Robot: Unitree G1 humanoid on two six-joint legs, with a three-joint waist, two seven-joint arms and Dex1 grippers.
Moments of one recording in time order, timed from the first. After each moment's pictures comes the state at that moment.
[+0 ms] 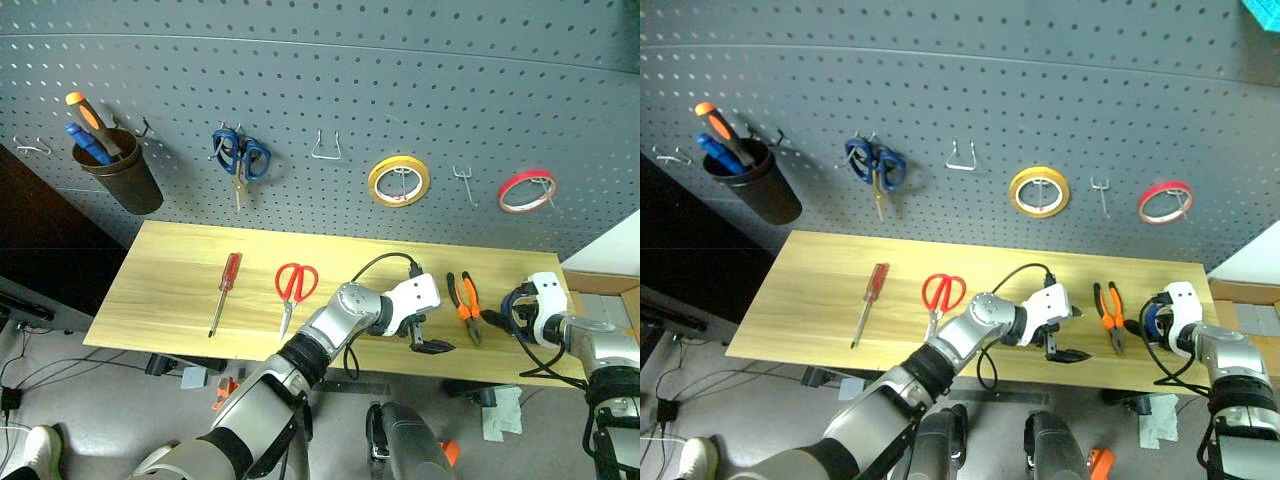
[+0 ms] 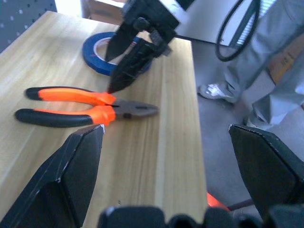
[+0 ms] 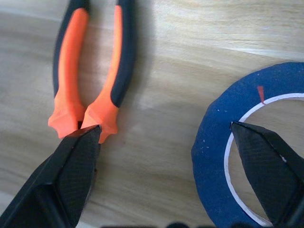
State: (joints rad) left arm -0.72 -0.04 -0.53 0.65 0.02 0.08 -0.93; right arm -0.43 -0.65 -0.15 0.74 0.18 0.50 0.70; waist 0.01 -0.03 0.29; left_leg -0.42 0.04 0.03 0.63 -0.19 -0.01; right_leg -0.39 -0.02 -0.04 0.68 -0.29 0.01
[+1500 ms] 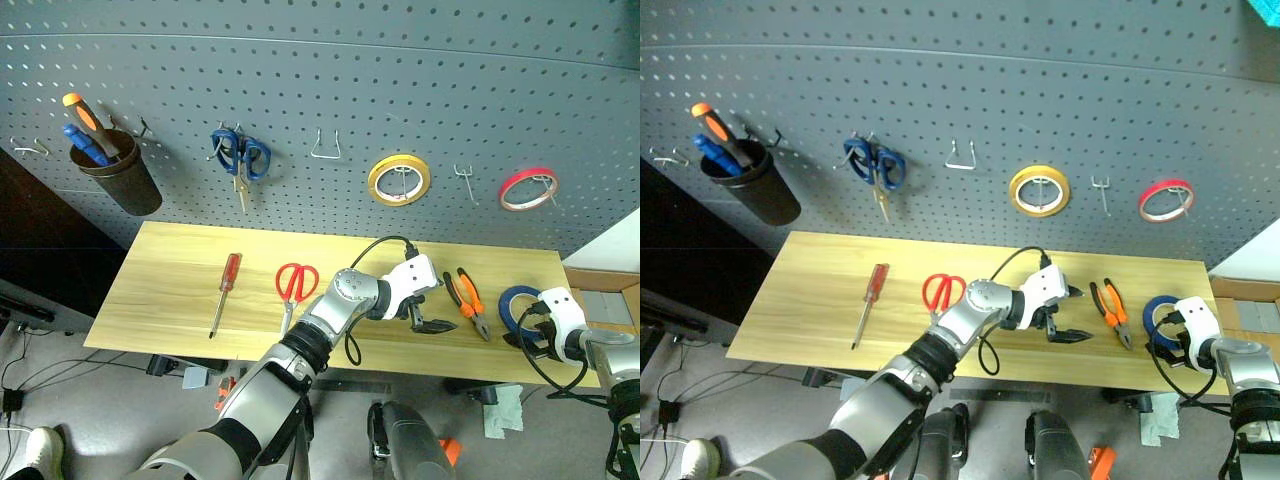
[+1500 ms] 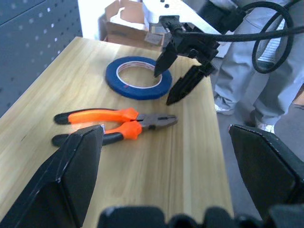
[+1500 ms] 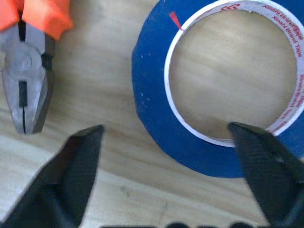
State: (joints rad) left arm -0.79 -0.08 -0.41 0.74 0.04 -0.01 -0.95; right arm -0.33 -0.75 -0.07 0.66 0.08 0.49 0.74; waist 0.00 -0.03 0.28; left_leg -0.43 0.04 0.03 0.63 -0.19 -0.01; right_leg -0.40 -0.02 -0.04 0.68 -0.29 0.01
